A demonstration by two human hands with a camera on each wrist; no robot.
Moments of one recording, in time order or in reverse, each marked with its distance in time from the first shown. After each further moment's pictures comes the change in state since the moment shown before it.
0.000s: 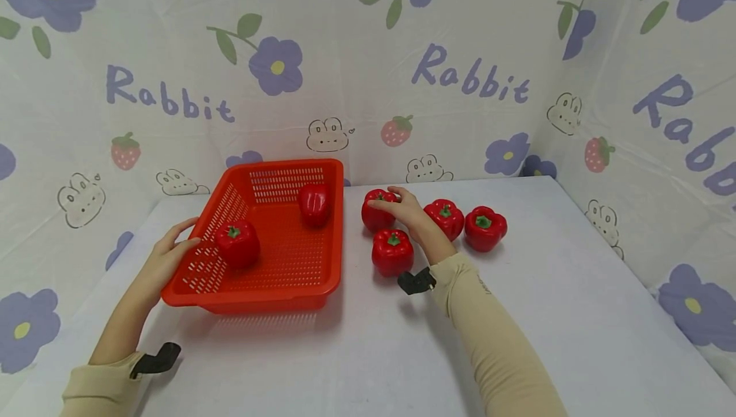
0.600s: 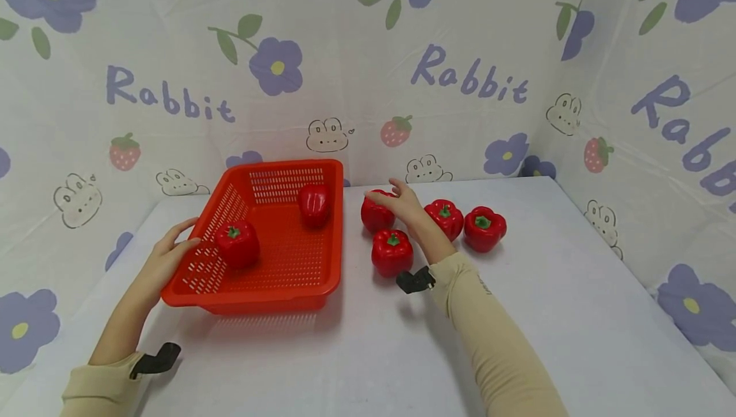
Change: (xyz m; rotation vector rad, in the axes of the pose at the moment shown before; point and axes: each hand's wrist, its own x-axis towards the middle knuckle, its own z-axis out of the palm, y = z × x) left_hand 0.001 -0.003 0.000 0.004 0.002 0.004; right_hand -0.010 -0.012 0.001 0.031 0.018 -0.048
